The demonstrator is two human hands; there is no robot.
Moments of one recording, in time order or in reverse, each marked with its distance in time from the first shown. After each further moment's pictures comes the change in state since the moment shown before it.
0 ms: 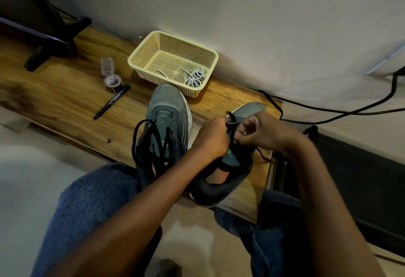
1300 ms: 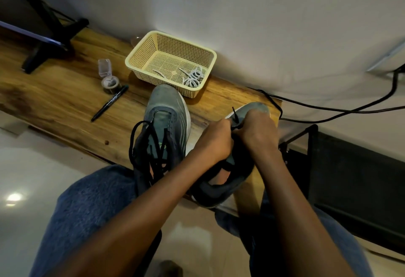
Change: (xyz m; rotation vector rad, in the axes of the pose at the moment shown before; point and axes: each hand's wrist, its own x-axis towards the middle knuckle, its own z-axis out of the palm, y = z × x) left_hand 0.005 0.000 0.008 0.050 -0.072 0.042; right_hand 0.020 -0.009 0.035 -0.414 0.518 0.303
